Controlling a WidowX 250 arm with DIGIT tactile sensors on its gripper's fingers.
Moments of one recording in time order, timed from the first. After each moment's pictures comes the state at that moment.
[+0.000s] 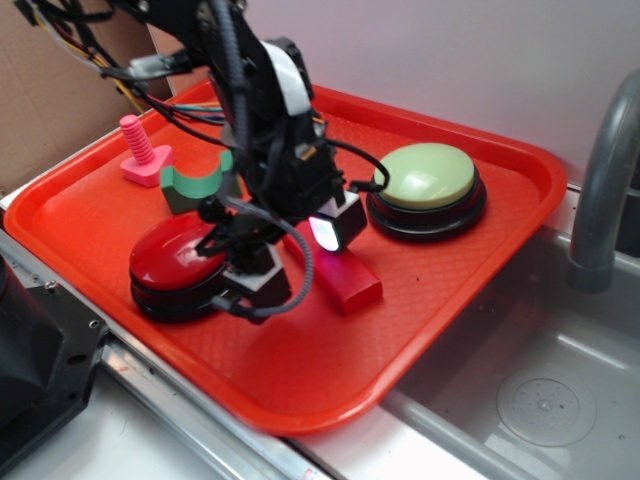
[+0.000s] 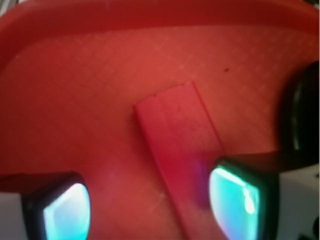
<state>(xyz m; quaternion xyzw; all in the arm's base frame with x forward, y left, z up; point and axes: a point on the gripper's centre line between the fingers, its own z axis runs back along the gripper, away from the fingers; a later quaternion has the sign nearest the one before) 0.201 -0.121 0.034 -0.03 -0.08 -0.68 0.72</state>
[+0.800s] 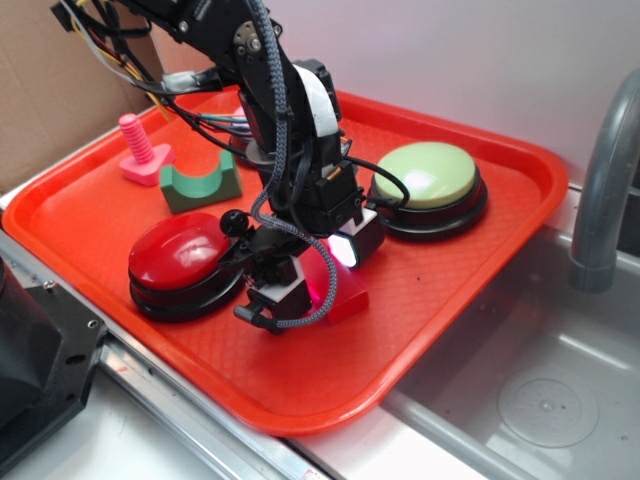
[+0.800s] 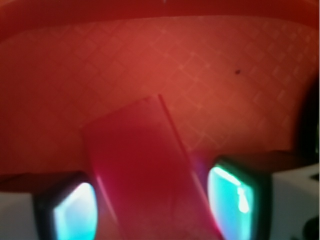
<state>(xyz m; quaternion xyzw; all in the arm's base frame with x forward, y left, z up) 0.200 -0.123 0.021 -0.04 -0.07 -0.69 0.72</state>
